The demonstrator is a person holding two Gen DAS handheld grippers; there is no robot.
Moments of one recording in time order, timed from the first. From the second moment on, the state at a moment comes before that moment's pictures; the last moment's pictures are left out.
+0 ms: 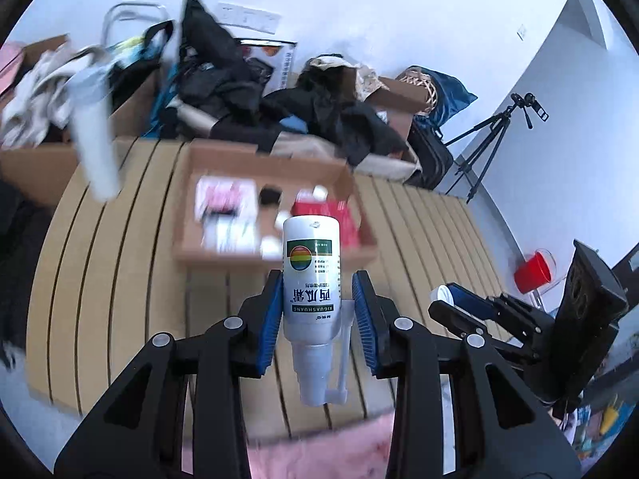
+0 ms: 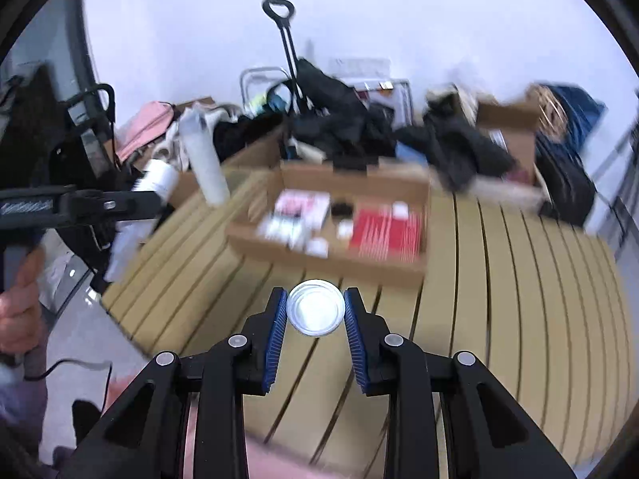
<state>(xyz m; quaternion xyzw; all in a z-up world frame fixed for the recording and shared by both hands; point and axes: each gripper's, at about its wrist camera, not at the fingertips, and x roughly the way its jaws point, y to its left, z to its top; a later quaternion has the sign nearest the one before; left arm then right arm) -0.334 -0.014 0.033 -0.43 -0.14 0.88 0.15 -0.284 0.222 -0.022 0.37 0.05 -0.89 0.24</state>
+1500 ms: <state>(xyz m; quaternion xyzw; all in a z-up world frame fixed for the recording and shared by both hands) -0.457 -0.046 -0.025 -0.56 -0.01 0.83 0.00 -0.476 0.196 -0.021 0.50 0.01 -0.85 0.17</state>
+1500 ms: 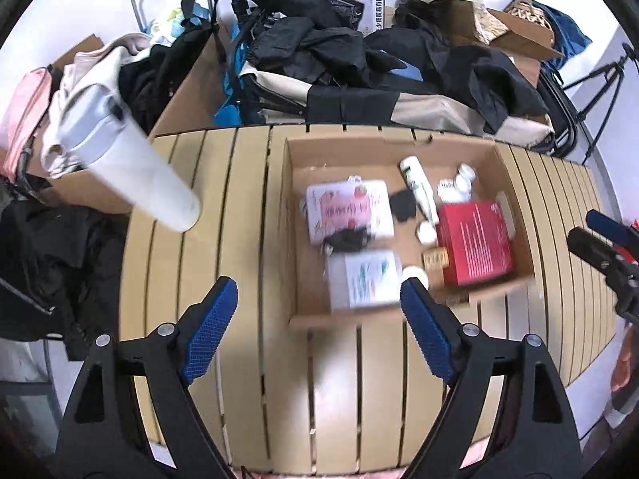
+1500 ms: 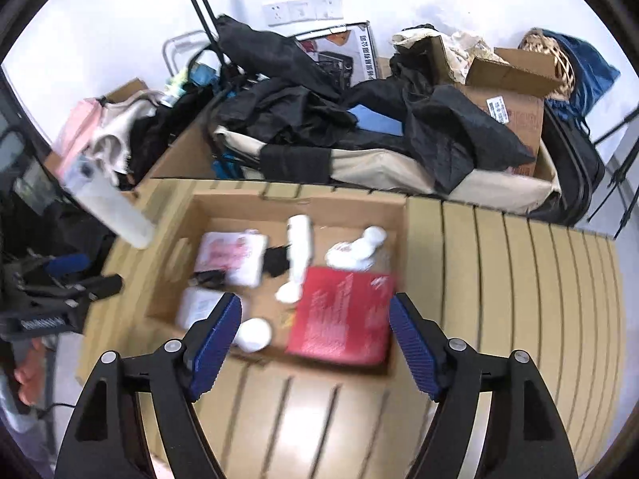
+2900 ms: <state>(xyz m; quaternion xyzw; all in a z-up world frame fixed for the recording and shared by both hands) 0.002 -0.015 -0.019 -0.39 0.01 0.92 0.00 -0.016 0.246 -0.024 0.33 0.00 -0.93 0.15</state>
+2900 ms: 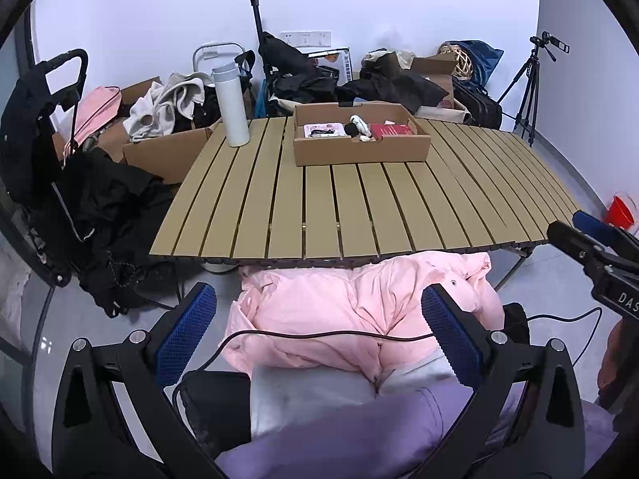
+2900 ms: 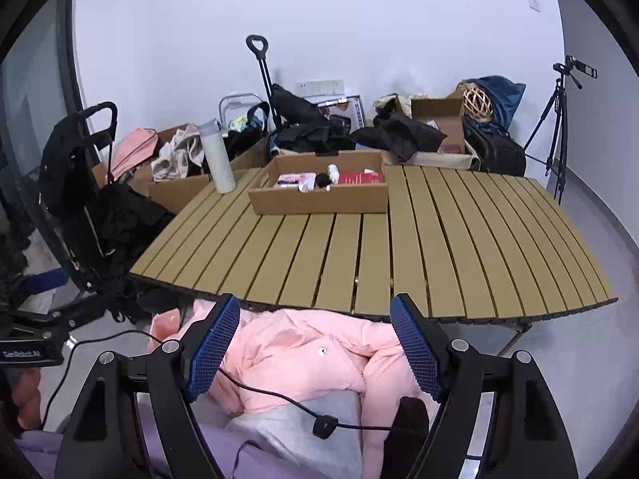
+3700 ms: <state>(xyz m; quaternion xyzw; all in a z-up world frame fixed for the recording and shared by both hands) 0.004 -0.021 -0.012 -0.38 -0.01 0.93 -0.01 -0.007 0.230 -0.028 0.32 0.03 -0.93 0.16</state>
